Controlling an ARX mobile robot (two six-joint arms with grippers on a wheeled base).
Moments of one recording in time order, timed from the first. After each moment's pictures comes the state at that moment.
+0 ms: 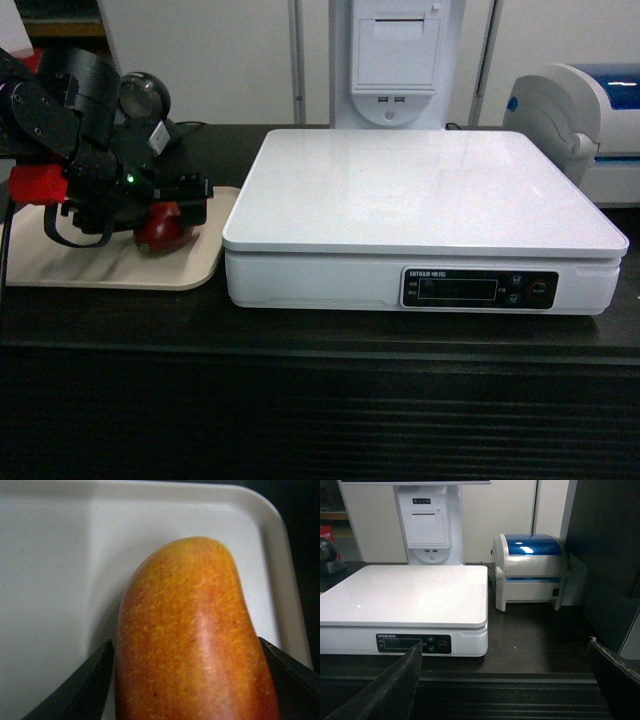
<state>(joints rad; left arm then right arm) -0.04 2.35 1.63 -0.08 0.08 -0.06 0.00 0.00 0.01 0.00 0.00 -0.01</state>
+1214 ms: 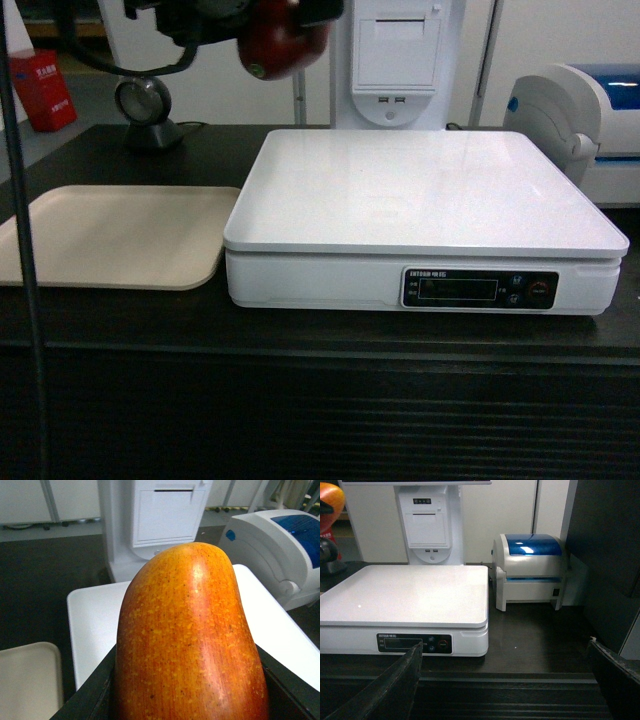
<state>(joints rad) -0.39 1.79 1.32 0.14 0.03 -0.15 0.00 0.00 0.01 0.00 0.00 -0.01</state>
